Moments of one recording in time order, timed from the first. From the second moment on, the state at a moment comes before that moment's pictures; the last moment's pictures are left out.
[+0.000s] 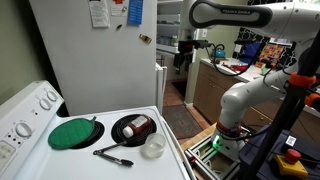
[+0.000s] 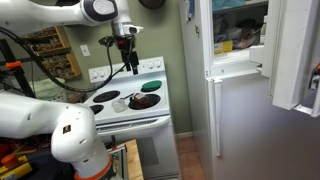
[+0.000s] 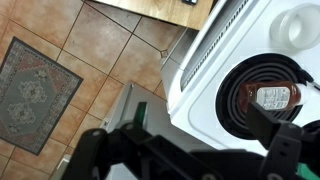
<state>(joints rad) 0.19 -0.87 0.29 -2.37 0.26 1.53 0.13</state>
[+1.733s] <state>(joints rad) 0.50 -0.65 0.51 -2.51 0.38 1.87 -0.03</state>
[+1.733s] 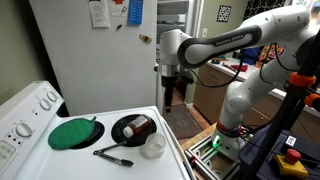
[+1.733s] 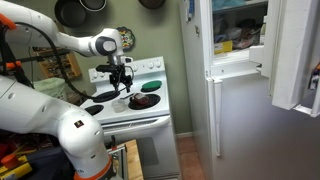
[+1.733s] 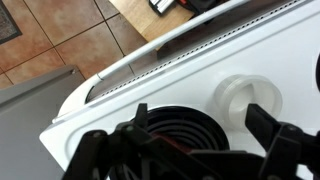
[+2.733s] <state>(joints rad) 0.71 -0.35 0.51 -2.54 0.38 2.20 -0.16</state>
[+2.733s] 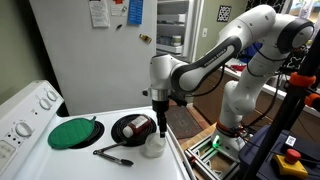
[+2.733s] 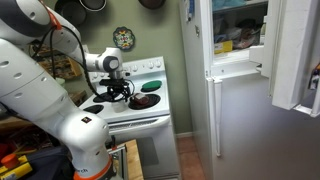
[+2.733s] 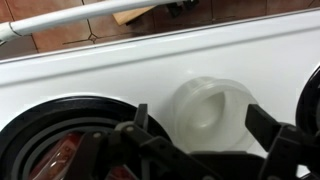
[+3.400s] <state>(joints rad) 0.71 -0.26 0.50 -2.54 0.38 2.26 -0.15</state>
